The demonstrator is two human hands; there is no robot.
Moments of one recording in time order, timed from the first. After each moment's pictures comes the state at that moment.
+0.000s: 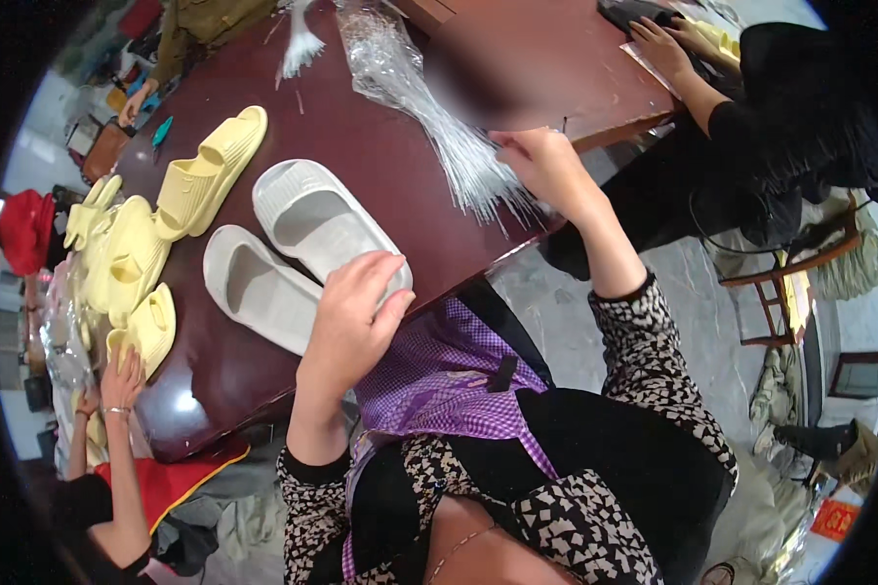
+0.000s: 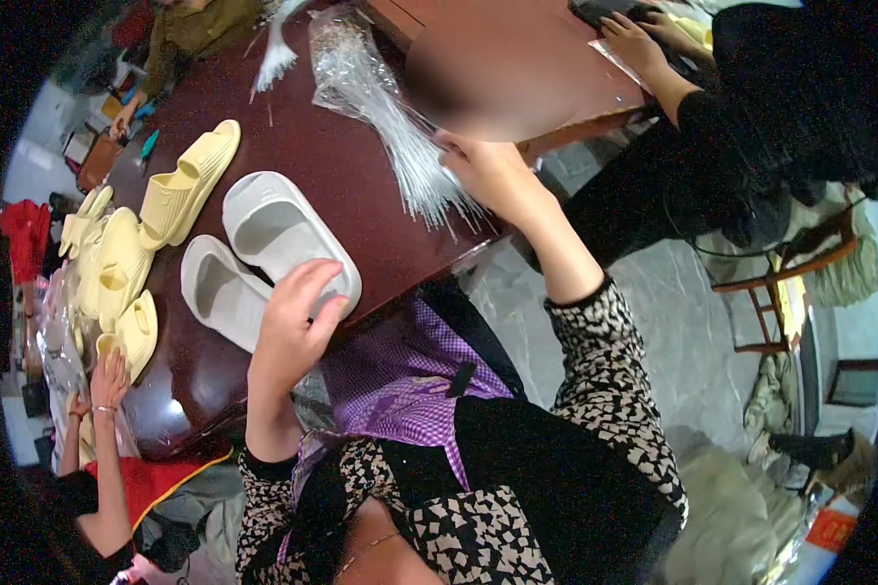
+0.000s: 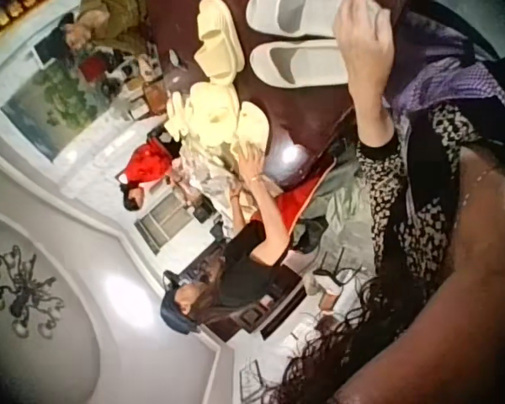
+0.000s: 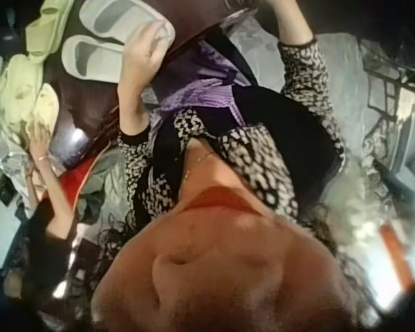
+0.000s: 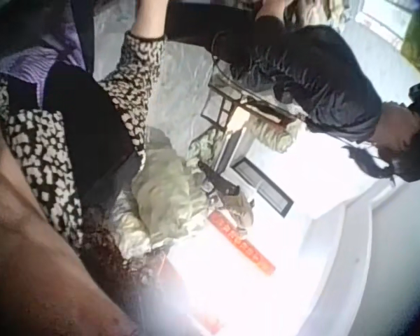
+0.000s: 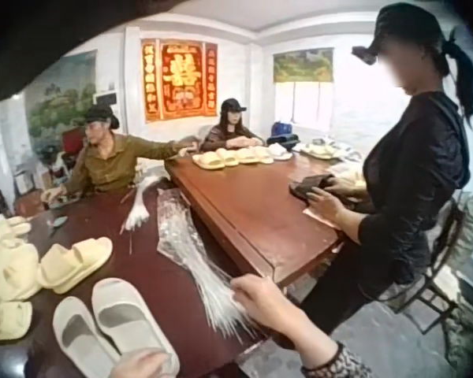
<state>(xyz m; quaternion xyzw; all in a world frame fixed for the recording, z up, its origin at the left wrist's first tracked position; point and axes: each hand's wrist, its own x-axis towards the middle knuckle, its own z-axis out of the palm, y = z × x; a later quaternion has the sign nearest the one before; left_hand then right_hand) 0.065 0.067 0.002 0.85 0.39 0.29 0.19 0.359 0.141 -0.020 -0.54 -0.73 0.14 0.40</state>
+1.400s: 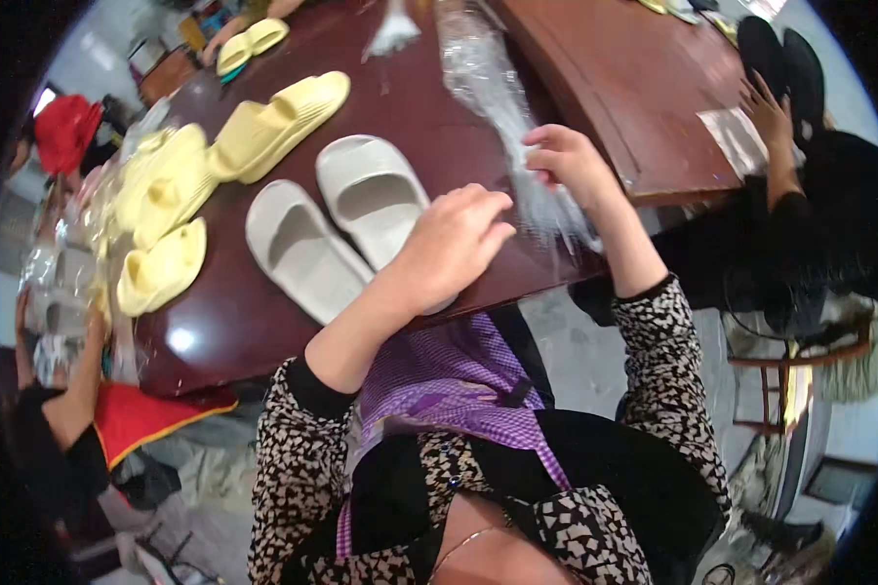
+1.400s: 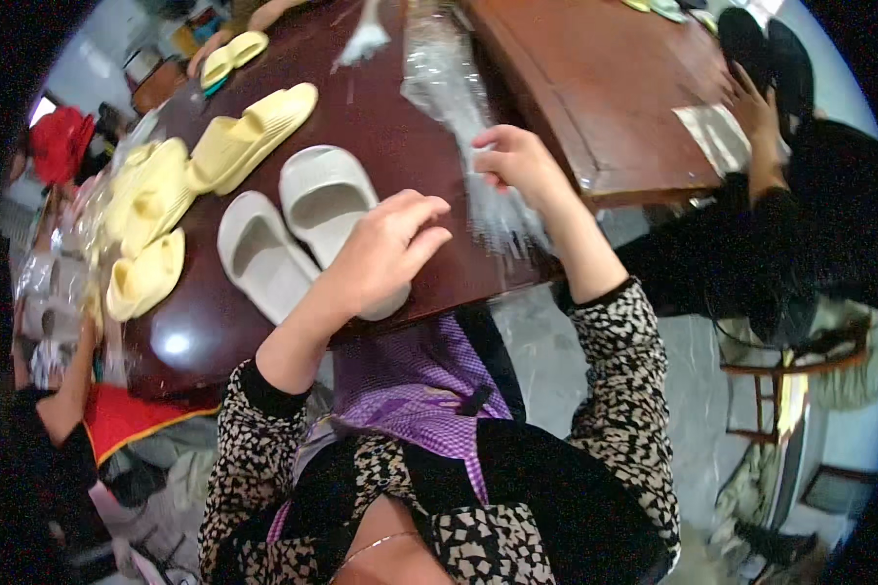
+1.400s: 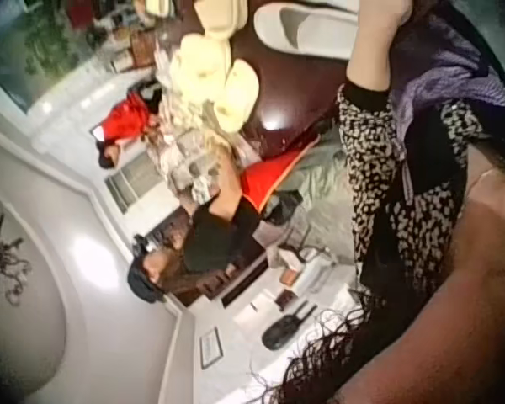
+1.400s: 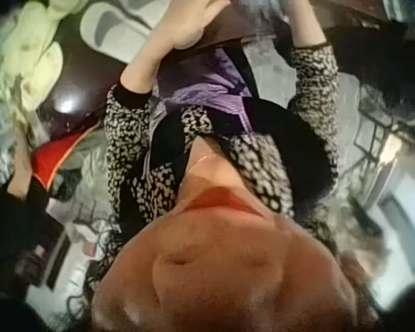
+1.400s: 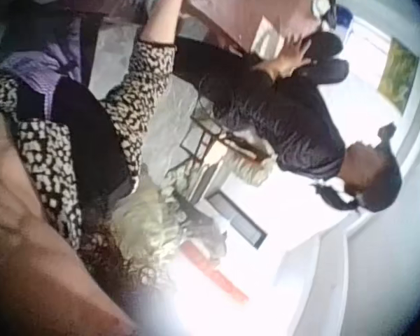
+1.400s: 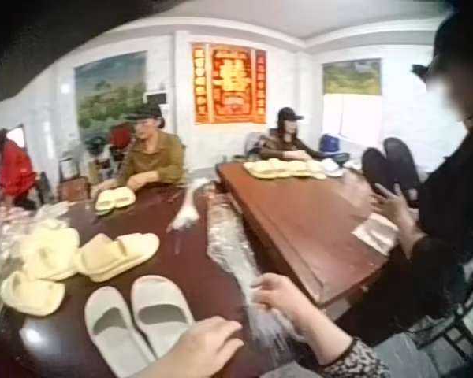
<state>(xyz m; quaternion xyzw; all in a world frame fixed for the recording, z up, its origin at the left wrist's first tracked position) 0.116 0.123 0.006 0.84 0.35 0.33 0.23 0.331 0.210 -0.019 -0.53 -0.58 0.48 0.38</state>
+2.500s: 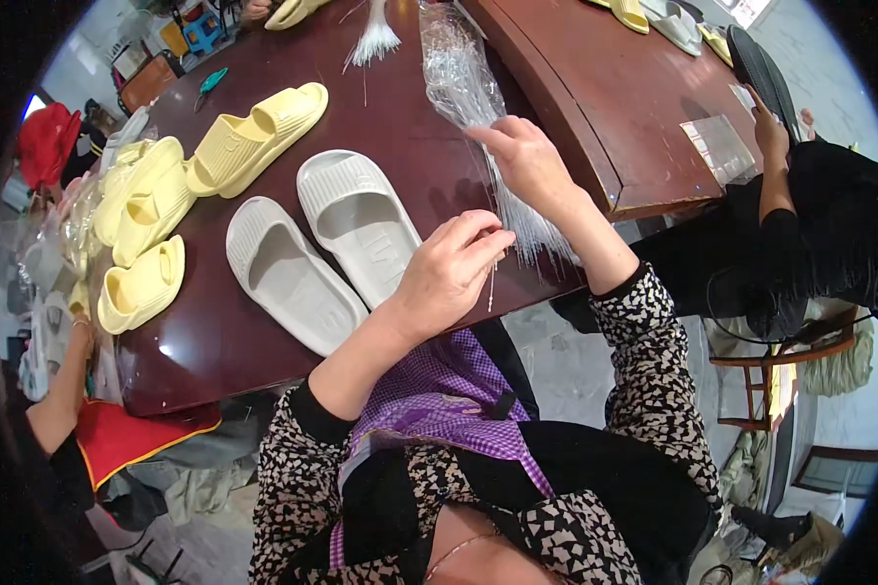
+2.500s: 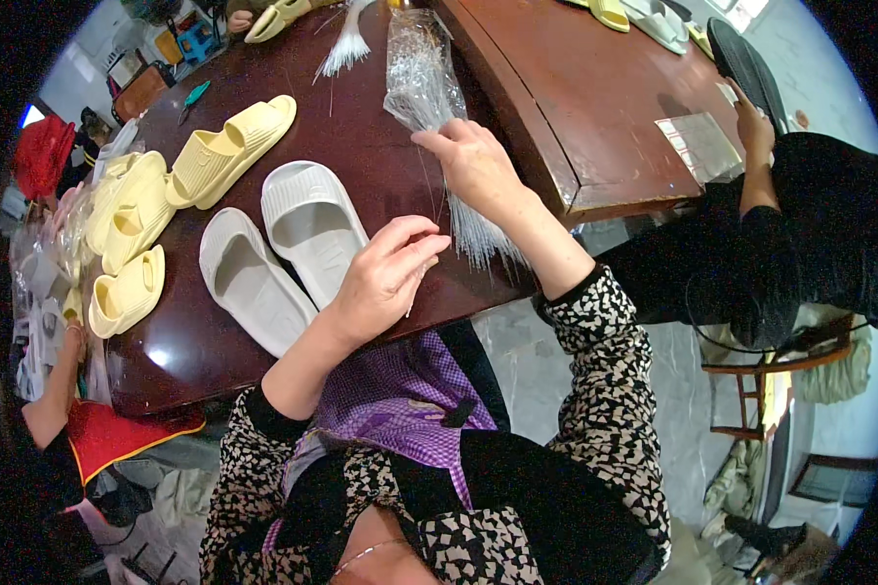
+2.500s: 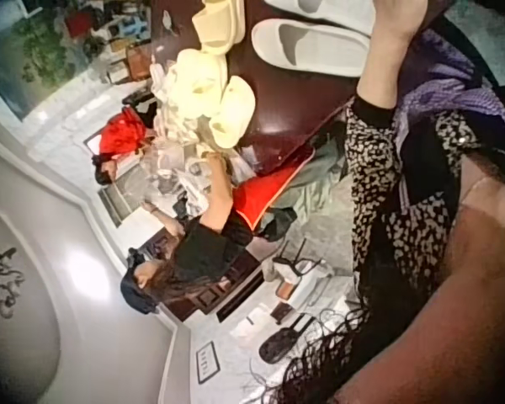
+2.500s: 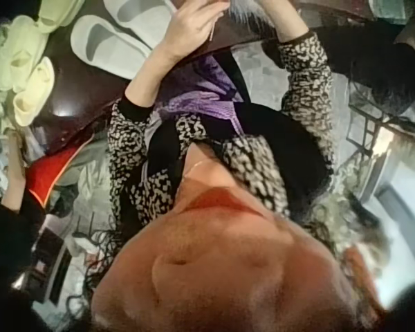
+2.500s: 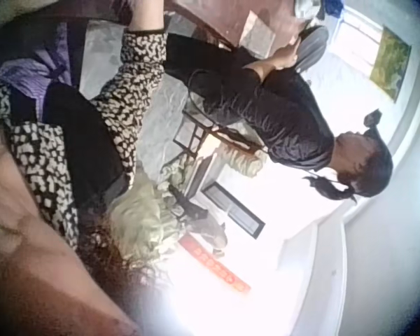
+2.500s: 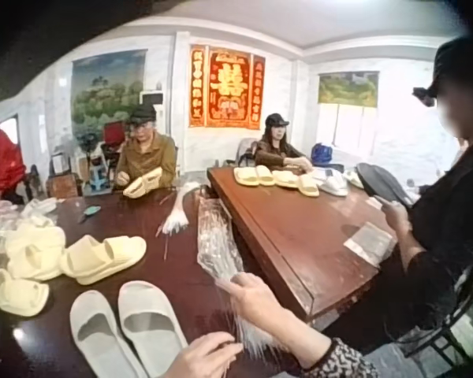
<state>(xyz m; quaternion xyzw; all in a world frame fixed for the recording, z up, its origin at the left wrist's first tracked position) 0.128 0.117 -0.016 0.82 0.27 0.47 0.18 0.304 0.223 -0.017 -0.43 -0.84 -0.07 0.33</state>
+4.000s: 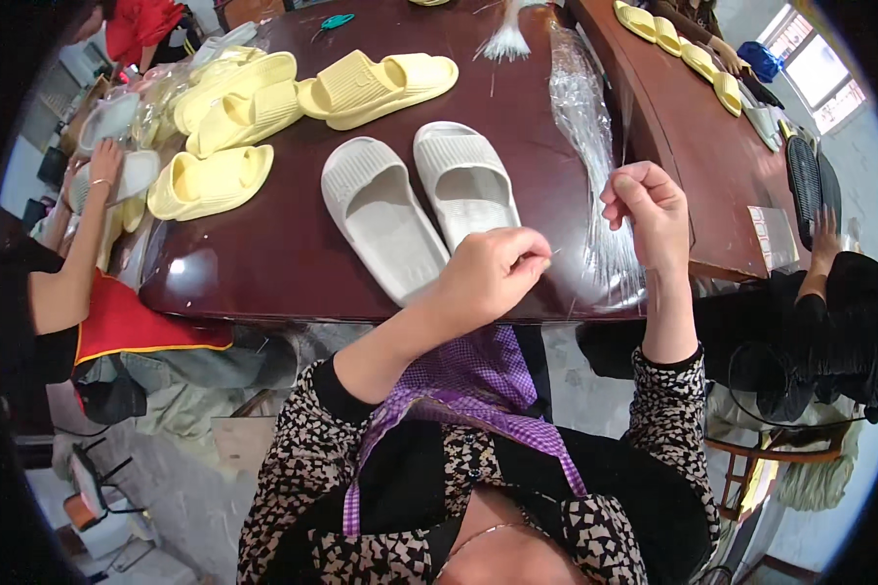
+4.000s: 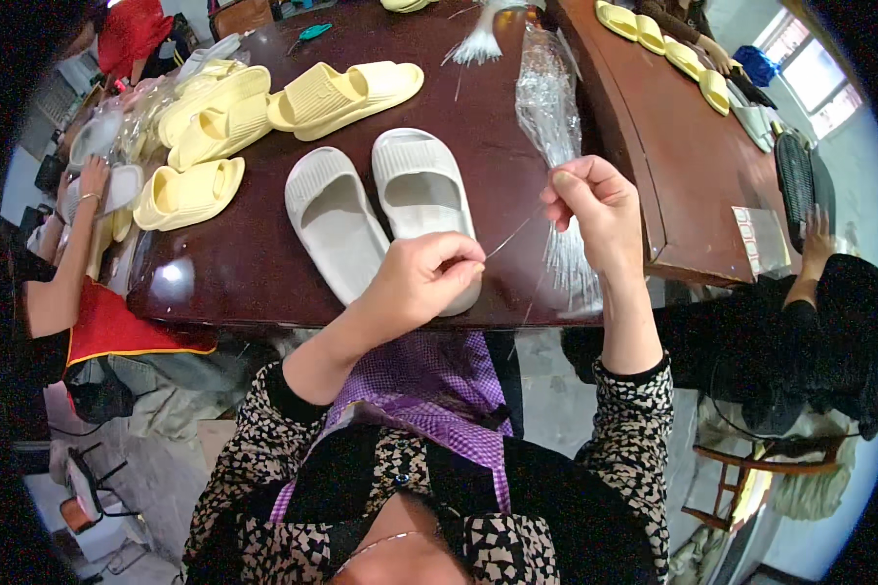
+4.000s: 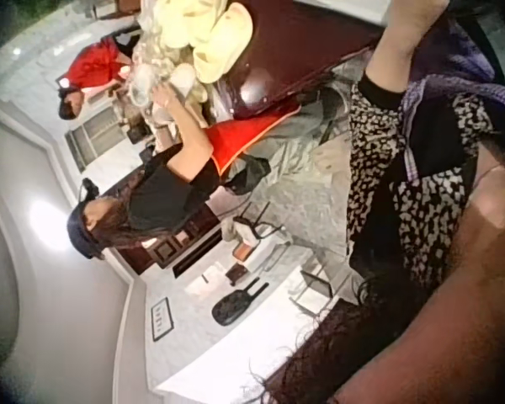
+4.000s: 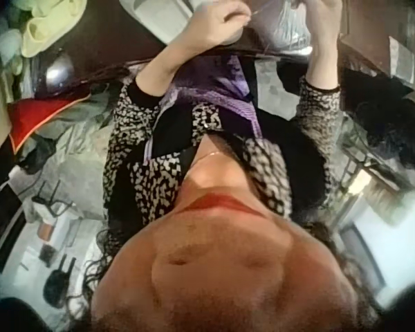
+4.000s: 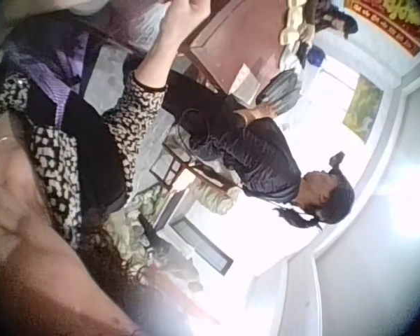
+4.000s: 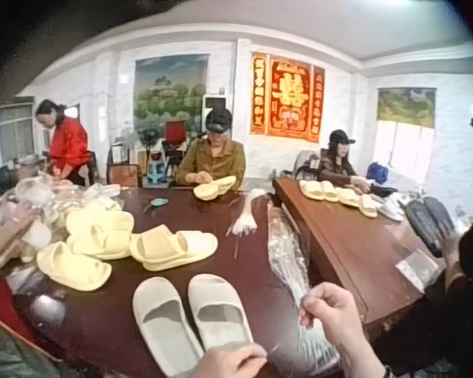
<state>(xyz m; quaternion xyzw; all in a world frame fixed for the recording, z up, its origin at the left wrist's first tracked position) 0.061 0.072 0.008 0.73 0.41 0.46 0.30 0.272 0.155 0.046 -0.39 -0.59 0.50 0.50</state>
